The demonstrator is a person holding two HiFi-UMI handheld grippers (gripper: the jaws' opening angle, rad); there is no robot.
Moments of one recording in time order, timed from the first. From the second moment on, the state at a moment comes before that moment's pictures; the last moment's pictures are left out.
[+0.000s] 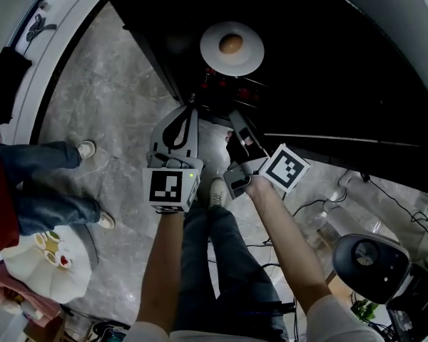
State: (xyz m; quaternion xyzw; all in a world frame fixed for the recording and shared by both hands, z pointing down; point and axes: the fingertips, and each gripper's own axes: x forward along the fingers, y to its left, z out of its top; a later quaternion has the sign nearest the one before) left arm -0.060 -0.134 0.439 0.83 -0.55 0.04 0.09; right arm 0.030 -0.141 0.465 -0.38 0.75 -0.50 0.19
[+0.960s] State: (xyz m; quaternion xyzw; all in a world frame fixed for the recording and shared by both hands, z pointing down) left arm -0.094 -0.067 0.351 0.81 -0.57 0.05 0.13; right arm 0.046 -0.064 0.360 -0.46 0.85 -0.26 0.02
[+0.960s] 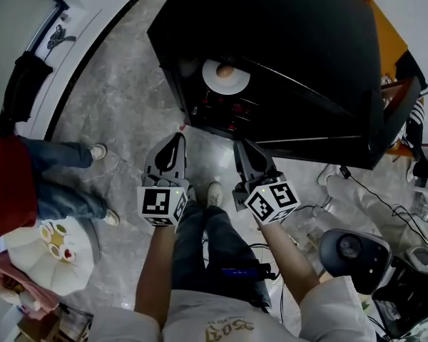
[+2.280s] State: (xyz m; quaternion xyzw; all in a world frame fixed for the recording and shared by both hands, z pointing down) left arm -0.104 -0.010 0.166 0.84 -0.54 -0.01 0.07; right arm 0.059 -0.016 0.155 -0.51 0.85 -0.14 0.05
